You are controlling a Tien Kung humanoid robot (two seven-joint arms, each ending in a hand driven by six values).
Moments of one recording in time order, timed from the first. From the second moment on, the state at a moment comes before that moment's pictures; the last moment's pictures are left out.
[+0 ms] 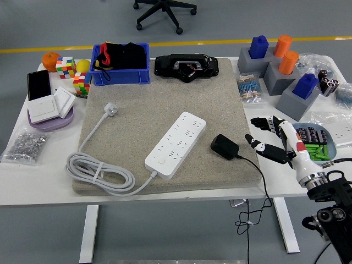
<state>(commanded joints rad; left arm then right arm) -0.13 0.06 -1.48 -0.18 1.79 -0.13 0.32 0.02 -0.10 1.25 1.46 -1.59 -0.07 0.14</state>
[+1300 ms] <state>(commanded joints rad) -0.12 0.06 -1.47 -0.18 1.79 -0.13 0.33 0.29 -0.14 0.75 1.45 -1.92 -0.18 0.09</state>
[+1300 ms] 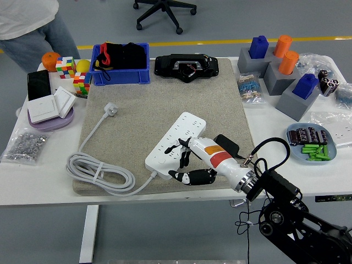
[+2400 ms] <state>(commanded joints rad) -0.13 0.07 -1.47 -0.18 1.80 -0.14 0.33 0.44 -0.08 0.57 1.23 -1.97 -0.24 0.04</state>
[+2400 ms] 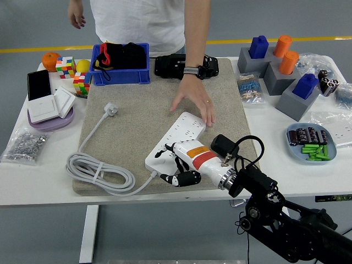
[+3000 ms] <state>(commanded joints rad) -0.13 0.07 -1.46 -0.18 1.80 -0.14 0.33 0.47 -0.06 0.51 1.14 -2.01 -0.25 -0.04</state>
